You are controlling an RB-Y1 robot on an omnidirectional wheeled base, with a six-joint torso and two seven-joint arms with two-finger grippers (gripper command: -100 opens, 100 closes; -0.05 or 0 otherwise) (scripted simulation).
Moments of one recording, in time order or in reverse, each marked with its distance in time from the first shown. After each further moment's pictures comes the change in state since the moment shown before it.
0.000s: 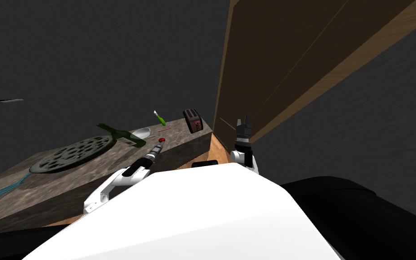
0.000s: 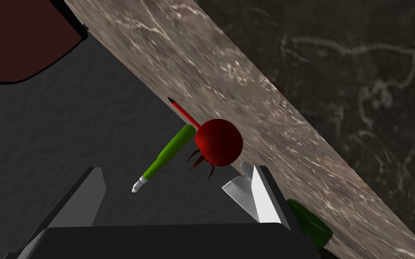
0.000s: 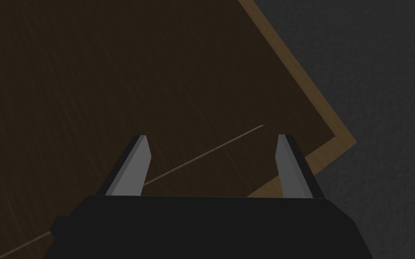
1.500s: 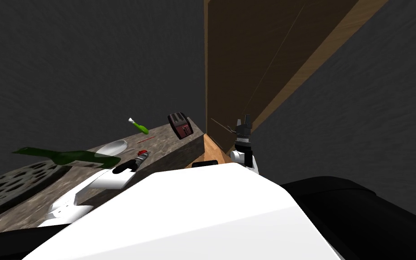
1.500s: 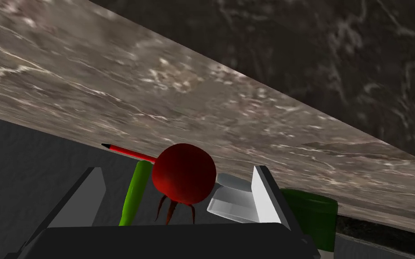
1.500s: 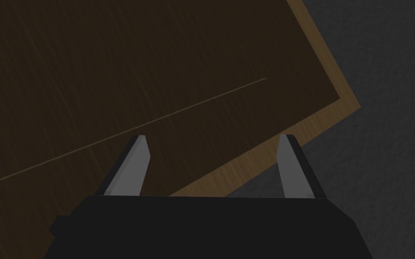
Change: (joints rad) left arm 0.027 0.232 0.039 0.140 0.028 0.344 -0.003; right arm 0.000 0.000 0.000 0.000 0.000 0.000 0.000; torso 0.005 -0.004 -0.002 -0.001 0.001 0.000
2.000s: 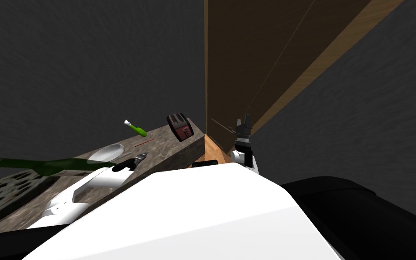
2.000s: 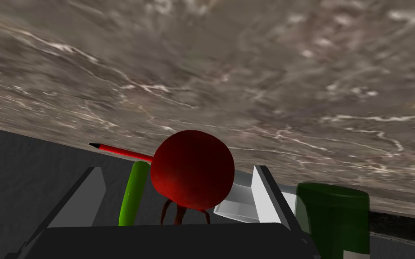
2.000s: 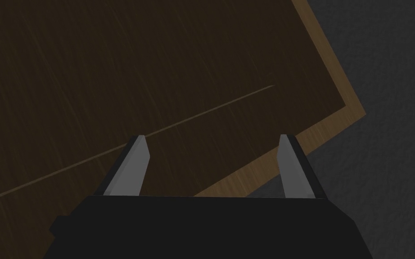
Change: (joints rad) left arm -0.020 0.052 -0.014 0.032 0.009 0.038 0.020; right arm 0.000 0.000 0.000 0.000 0.000 0.000 0.000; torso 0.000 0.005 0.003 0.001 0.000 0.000
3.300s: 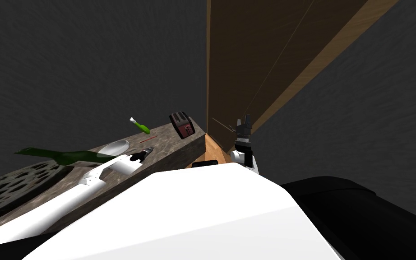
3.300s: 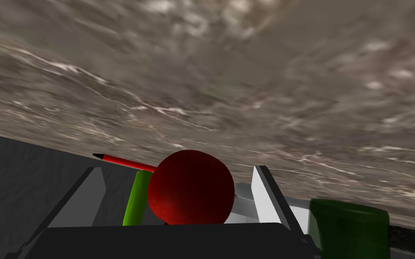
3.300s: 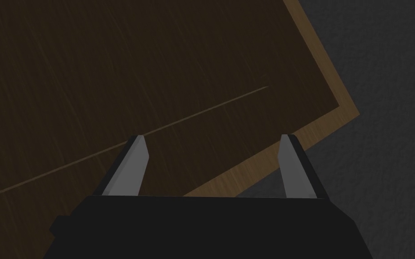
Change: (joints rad) left arm -0.278 0.193 -0.342 0.158 -0.031 -0.019 0.276; right arm 0.000 0.000 0.000 0.000 0.000 0.000 0.000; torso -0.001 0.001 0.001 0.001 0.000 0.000
